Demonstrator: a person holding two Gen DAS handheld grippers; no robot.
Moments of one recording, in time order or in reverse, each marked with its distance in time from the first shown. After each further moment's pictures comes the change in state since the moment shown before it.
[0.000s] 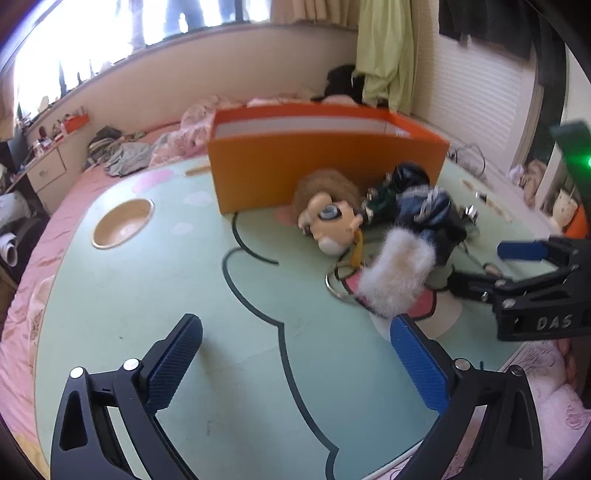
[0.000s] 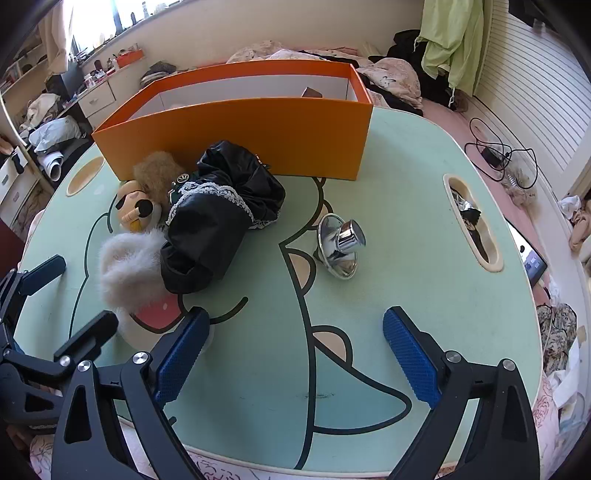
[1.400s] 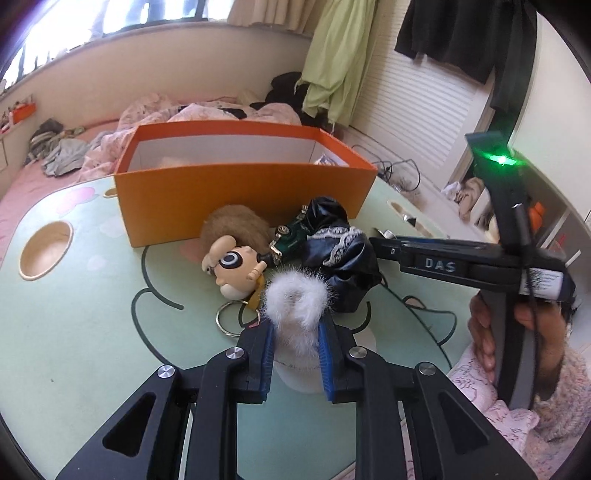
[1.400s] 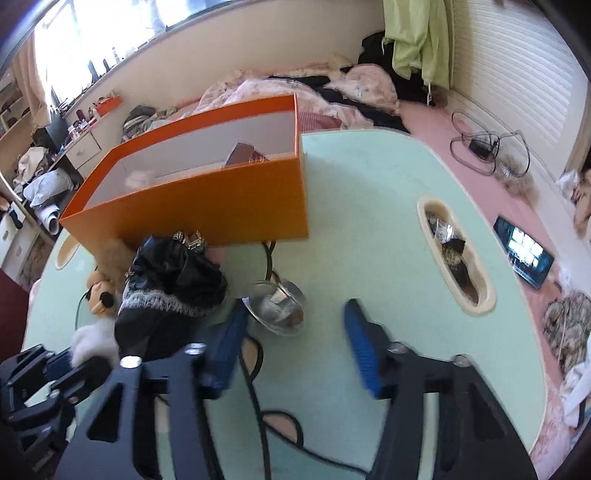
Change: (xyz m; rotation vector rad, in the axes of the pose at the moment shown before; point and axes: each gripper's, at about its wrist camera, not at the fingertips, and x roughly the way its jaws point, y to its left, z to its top) left arm 0.007 -0.014 0.025 -0.026 0.012 -0.313; right arm 0.012 -0.040 0.045 0.142 -0.093 0.037
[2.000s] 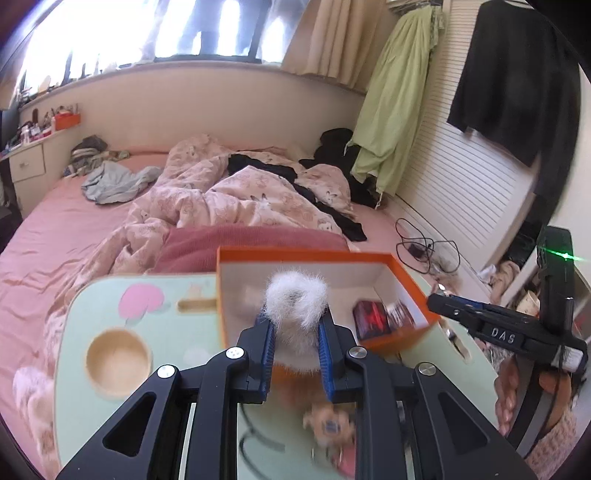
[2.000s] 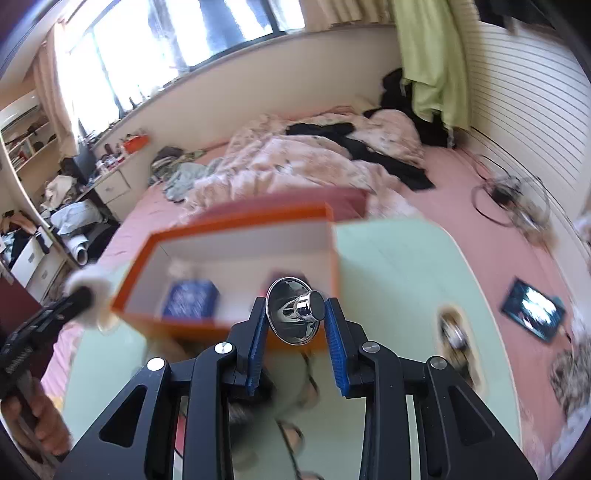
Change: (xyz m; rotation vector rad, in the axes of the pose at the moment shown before) left arm -0.007 0.062 0.124 -0.104 -0.150 0.151; right arm -0.031 0.022 0.085 0.004 -0.152 0.115
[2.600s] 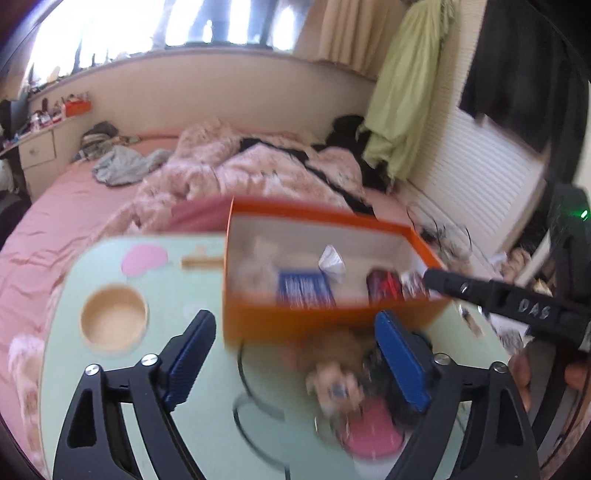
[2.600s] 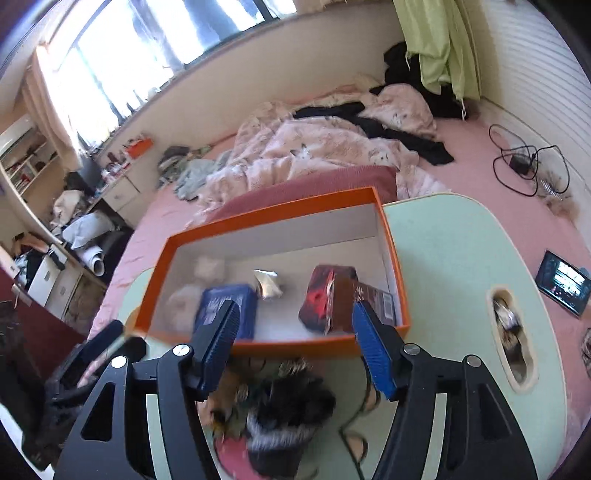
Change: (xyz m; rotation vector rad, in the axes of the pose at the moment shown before) left arm -0.019 -0.008 -0.067 -0.005 0.066 0.031; right arm -0.002 0.014 -0.029 0.088 0.040 0.050
